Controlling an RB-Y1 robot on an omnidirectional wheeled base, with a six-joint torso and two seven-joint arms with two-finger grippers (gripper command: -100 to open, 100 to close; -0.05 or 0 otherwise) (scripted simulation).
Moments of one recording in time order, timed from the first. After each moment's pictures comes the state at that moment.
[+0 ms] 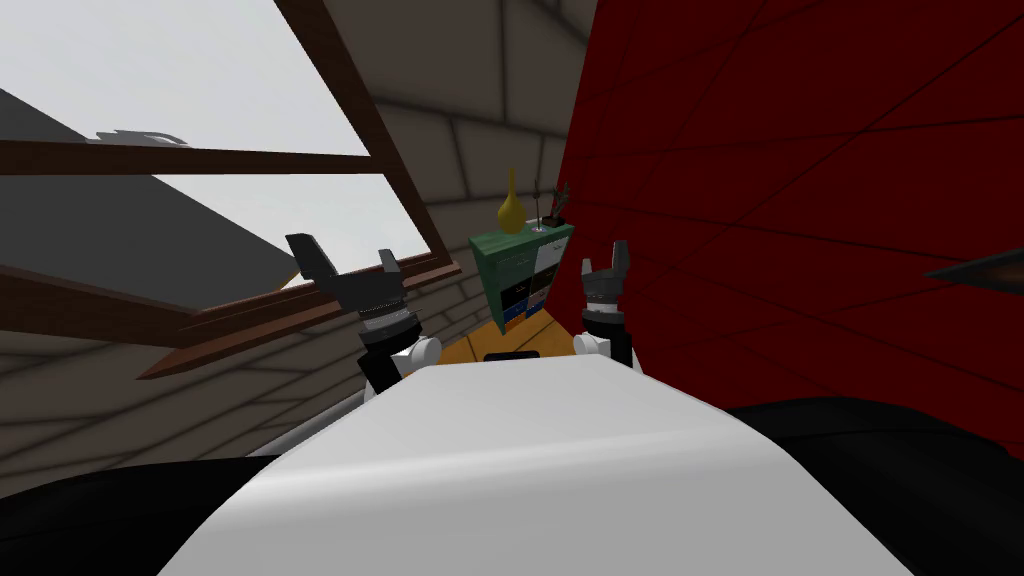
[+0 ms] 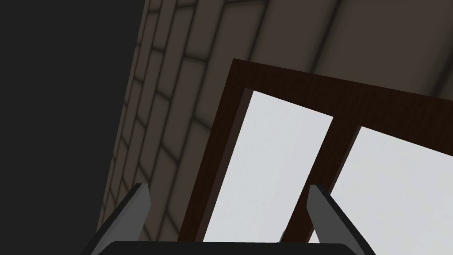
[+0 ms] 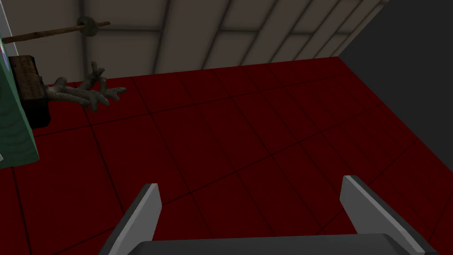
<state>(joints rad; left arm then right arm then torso) 0.46 -0.01 0.05 -2.40 0.11 -0.54 -0.03 0.51 -0.05 0.05 -2.36 -0.04 -0.40 0.06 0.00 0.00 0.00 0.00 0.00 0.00</state>
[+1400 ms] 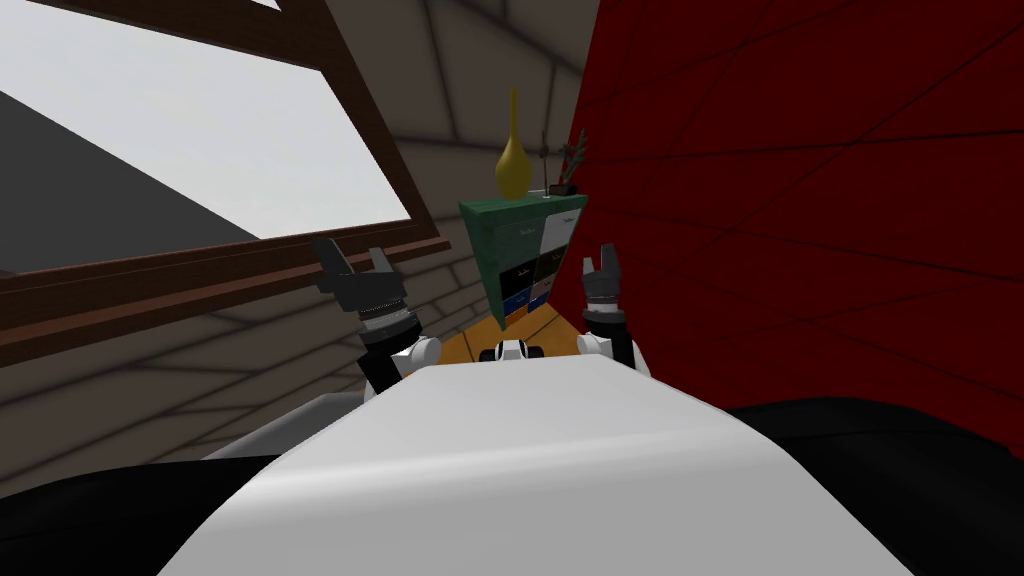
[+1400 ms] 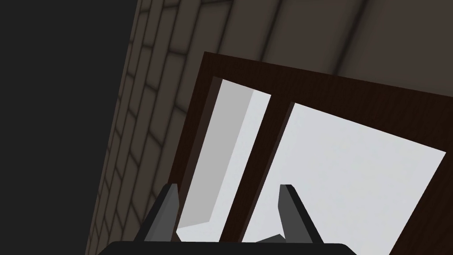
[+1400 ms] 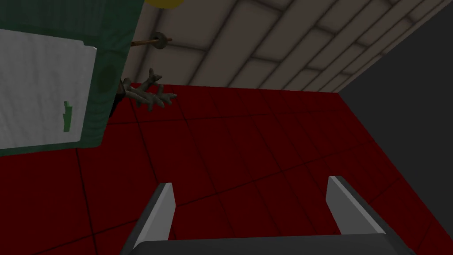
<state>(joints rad) 0.46 -0.01 0.05 -2.40 0.11 -0.54 -0.03 0.50 -0.12 0.03 -2.35 0.01 -0.40 0.11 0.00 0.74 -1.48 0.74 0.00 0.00</state>
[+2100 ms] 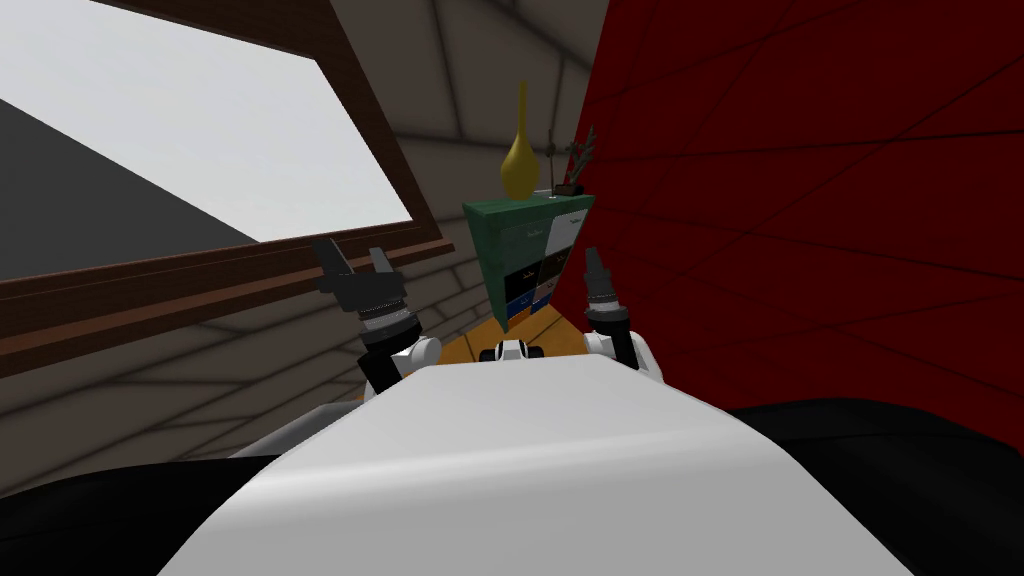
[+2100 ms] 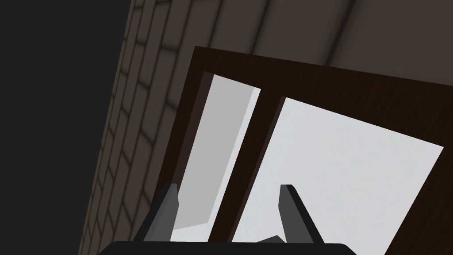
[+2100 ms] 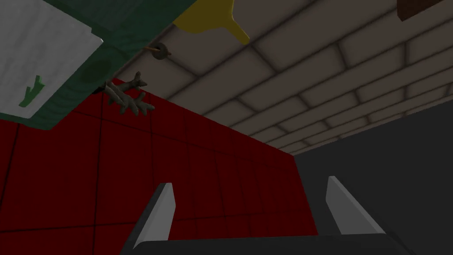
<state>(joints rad) 0.46 -0.01 0.05 -2.40 0.11 -0.54 -0.03 0.47 -0.20 -0.03 -2.32 0.18 -0.41 0.28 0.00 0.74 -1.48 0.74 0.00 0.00</state>
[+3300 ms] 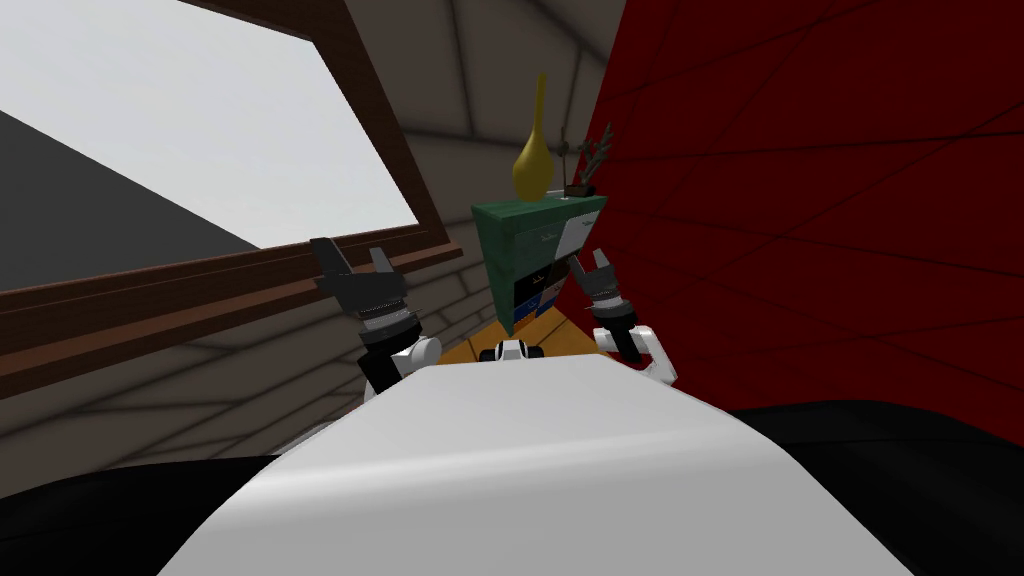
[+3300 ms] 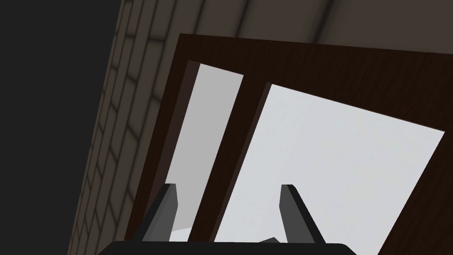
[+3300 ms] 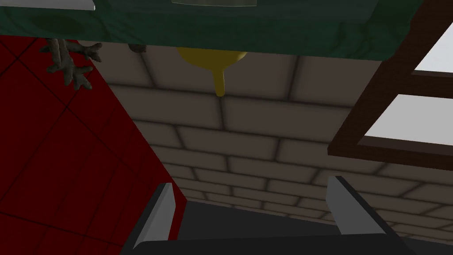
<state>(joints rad) 0.46 -0.01 0.05 -2.40 0.11 -0.54 -0.03 0.43 -0.30 -0.12 -2.29 0.46 -0.43 0.57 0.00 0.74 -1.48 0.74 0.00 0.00</state>
